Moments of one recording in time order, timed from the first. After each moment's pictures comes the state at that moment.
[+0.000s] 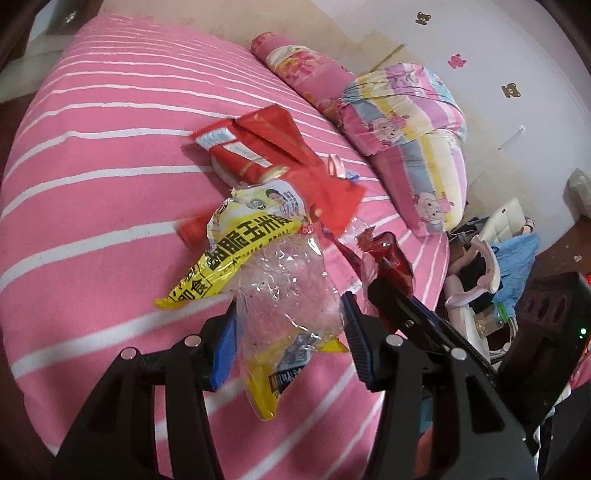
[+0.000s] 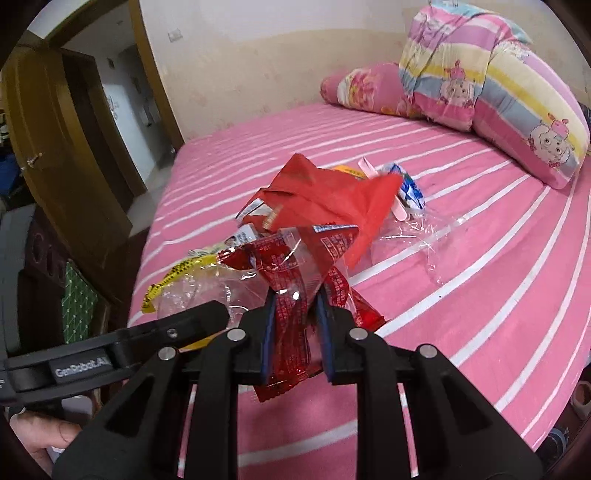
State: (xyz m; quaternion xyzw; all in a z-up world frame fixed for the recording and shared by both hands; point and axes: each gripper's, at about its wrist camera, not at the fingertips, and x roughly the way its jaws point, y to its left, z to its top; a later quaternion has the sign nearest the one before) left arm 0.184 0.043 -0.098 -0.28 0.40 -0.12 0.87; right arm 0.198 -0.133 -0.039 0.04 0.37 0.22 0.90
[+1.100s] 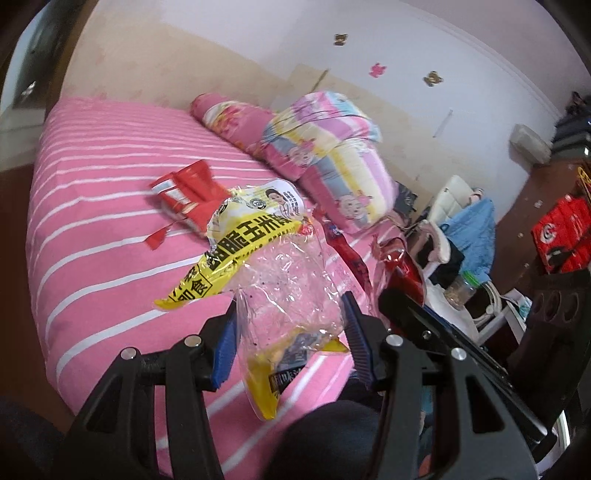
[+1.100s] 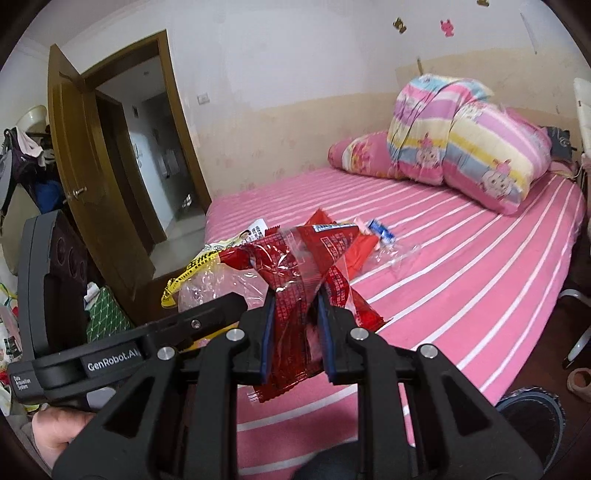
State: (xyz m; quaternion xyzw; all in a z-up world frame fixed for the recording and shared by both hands) left arm 0.015 -0.022 0.004 -0.20 0.29 -0.18 0.92; right arm 0.007 -0.201 0.067 0.08 0.26 0.22 0.94
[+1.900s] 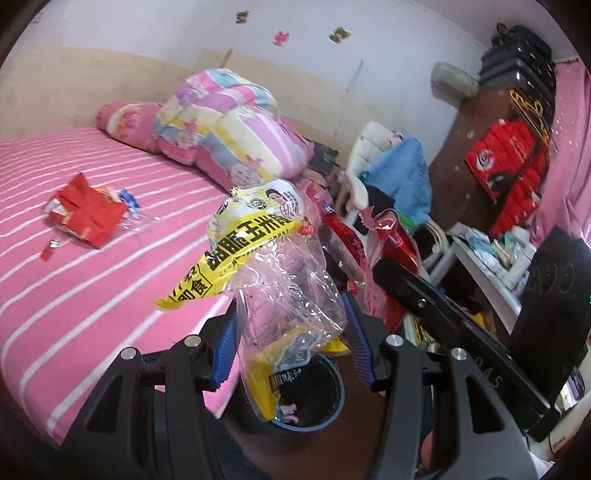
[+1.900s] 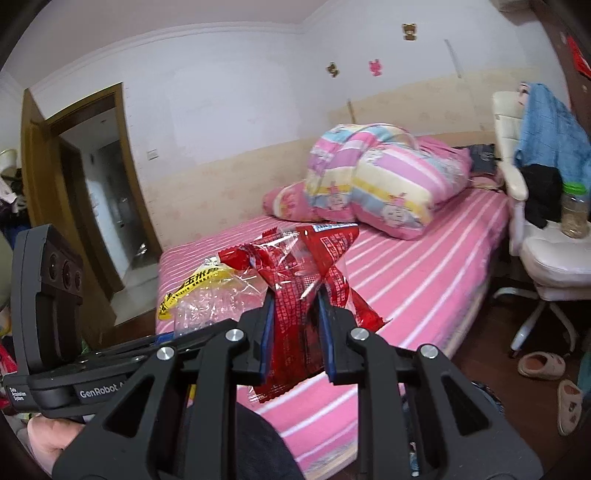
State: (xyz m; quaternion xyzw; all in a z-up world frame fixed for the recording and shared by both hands) left arm -0.039 -0.184 0.036 -0.11 0.30 -0.31 0.89; right arm -0.089 -0.361 0.108 0.11 0.20 0.10 0.97
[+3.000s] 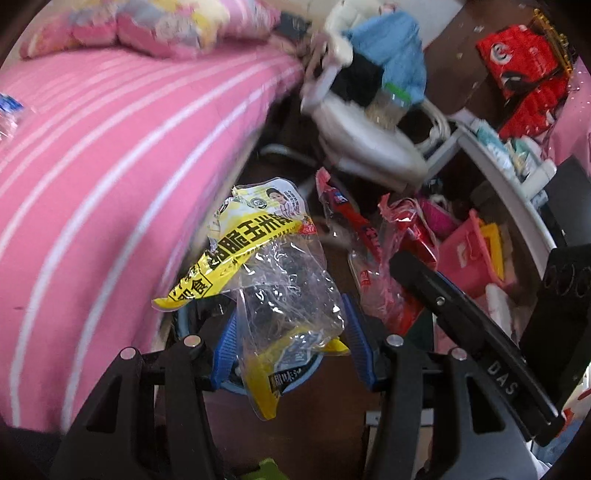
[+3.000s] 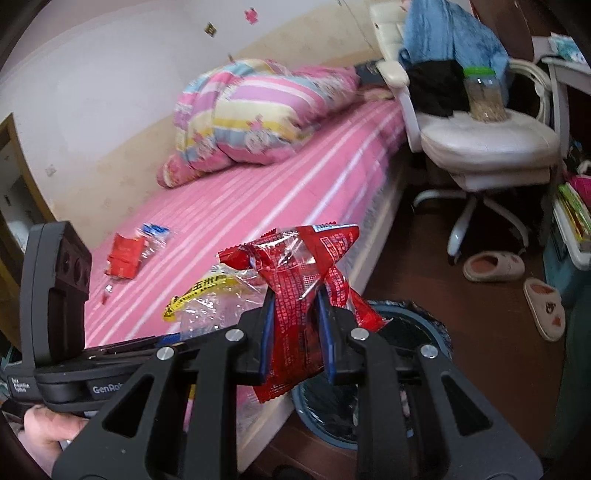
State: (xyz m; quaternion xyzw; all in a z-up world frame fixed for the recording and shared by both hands) left arm 0.046 -0.359 -0.122 -0.03 0.50 -0.39 0.77; right arm -0.070 -0.508 -0.039 0.21 0.32 -0.06 0.92
